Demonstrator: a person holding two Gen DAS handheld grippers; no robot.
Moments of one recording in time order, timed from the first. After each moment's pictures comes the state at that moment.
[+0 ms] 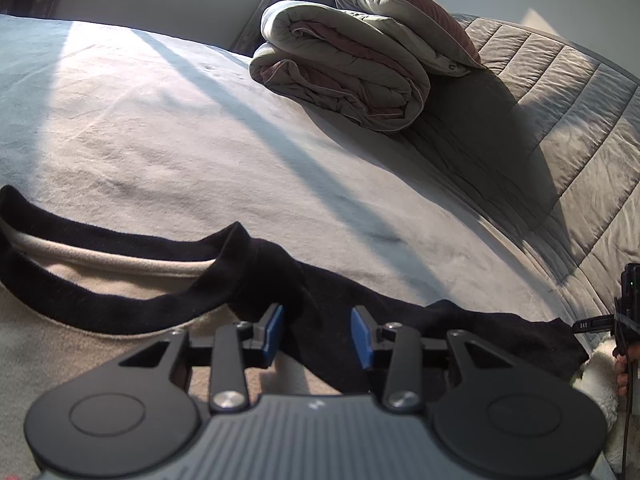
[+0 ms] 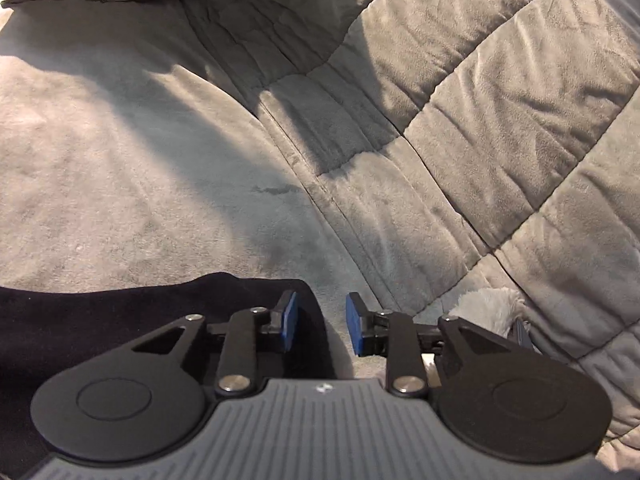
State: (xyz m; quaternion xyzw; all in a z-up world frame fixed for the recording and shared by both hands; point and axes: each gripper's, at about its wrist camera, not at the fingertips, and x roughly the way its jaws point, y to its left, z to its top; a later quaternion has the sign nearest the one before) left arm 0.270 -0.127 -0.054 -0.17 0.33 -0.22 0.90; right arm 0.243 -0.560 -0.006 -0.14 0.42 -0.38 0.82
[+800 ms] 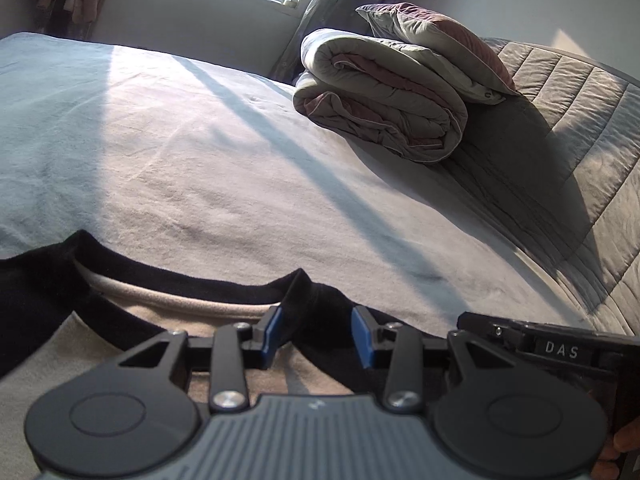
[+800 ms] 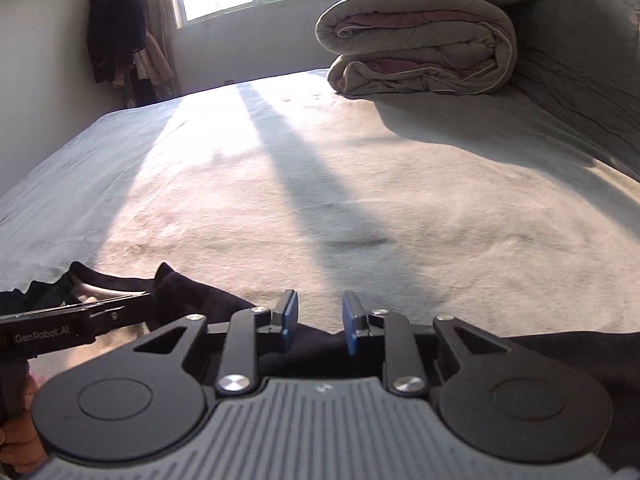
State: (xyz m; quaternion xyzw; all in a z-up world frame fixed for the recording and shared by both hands) left arm 0.266 -0.099 -0.033 -0.17 0.30 -0.15 0.93; right arm 0.253 -0.326 -0.007 0.04 0.33 0.12 0.93
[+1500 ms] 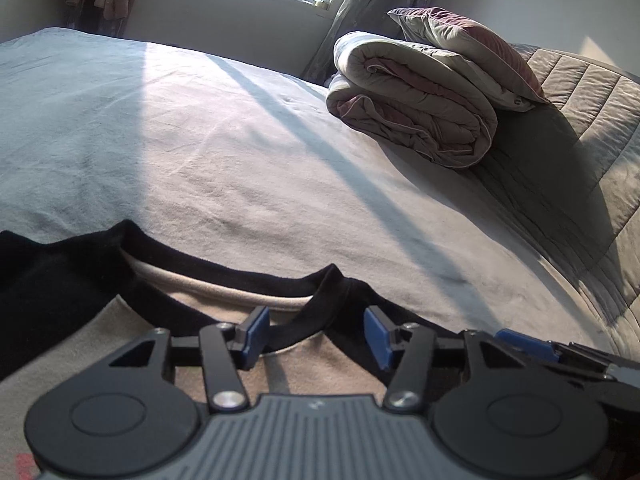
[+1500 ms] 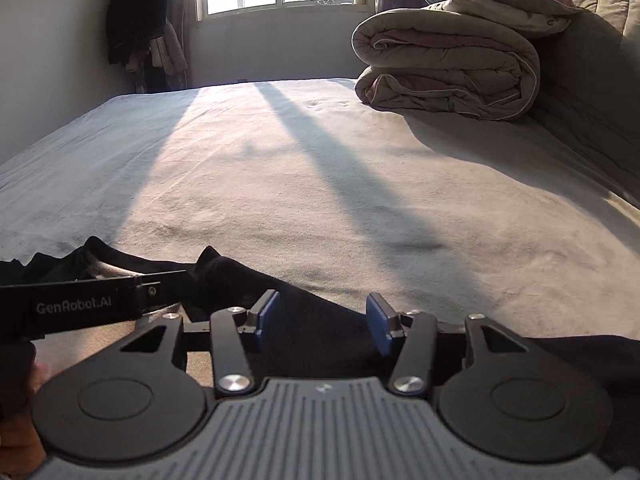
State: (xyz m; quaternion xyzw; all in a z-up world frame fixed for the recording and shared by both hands) left arm 0.244 -0.087 -0.024 -0.17 0.33 -0.10 0.92; right arm 0.222 -0.292 -0.007 0.00 0.30 0.08 0.95
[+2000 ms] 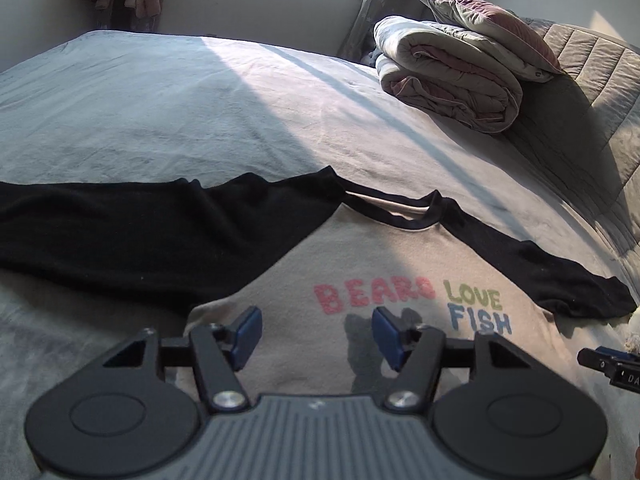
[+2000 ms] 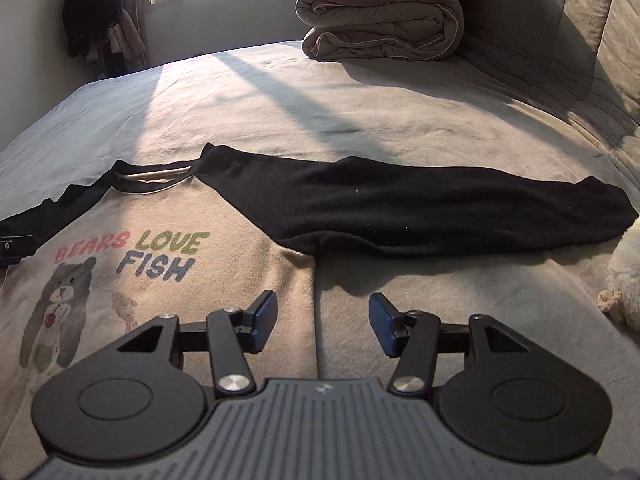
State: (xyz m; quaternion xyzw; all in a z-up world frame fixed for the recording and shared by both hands) left arm 0.100 0.039 -0.004 -0.10 0.37 -0.06 0.92; right arm 0.074 -0.311 -0.013 0.03 0.37 0.03 0.93
